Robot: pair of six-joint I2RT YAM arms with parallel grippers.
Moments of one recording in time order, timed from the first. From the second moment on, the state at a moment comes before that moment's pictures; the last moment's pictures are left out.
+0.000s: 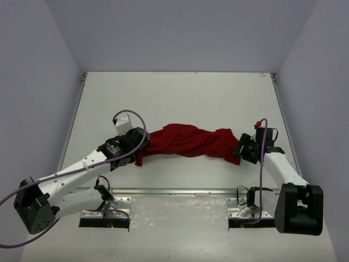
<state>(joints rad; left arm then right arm) -0.74 1.02 0.74 -0.65 -0.73 -0.98 -0.10 1.10 0.42 -0.32 -0.18 0.37</state>
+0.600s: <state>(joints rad) -0.74 1.03 0.74 -0.62 -0.69 -0.94 -0.11 1.09 0.39 -0.29 -0.20 0.38</state>
